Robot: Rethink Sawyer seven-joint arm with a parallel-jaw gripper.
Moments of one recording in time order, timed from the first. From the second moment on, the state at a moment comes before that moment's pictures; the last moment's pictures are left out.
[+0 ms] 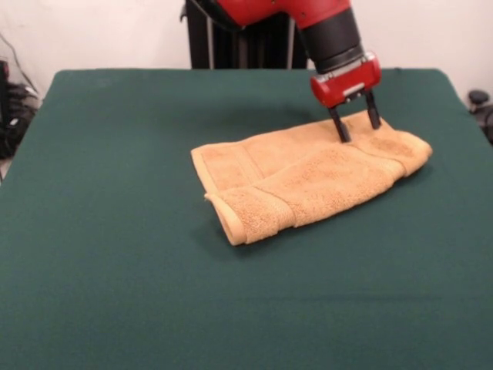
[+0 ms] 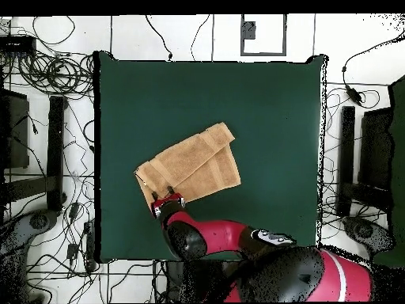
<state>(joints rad) -0.52 -0.31 0.39 2.11 -0.41 -0.41 1.43</state>
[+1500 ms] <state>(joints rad) -0.46 -0.30 0.40 2.04 -0.40 -0.41 1.43</state>
